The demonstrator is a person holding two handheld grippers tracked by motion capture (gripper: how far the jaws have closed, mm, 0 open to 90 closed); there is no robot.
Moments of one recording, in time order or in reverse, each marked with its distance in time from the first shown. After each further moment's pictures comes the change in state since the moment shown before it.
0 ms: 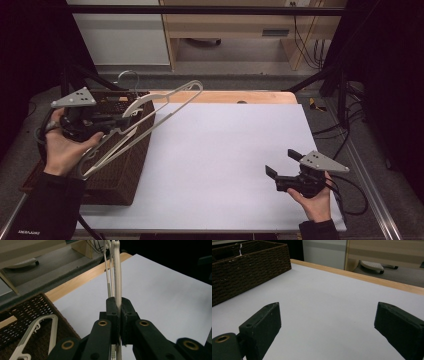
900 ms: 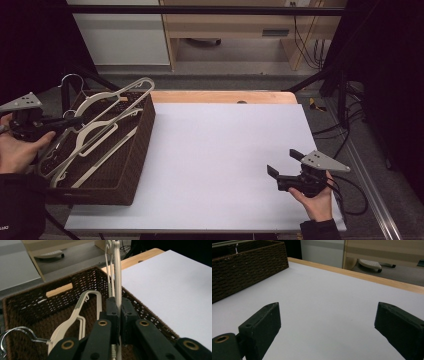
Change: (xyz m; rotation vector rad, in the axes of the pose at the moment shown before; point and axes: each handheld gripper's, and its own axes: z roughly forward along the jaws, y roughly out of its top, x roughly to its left) left arm 0.102 -0.075 -0.049 -0.010 0.129 -0.084; right arm -0.003 -0.001 0.000 0.013 -0.014 0.004
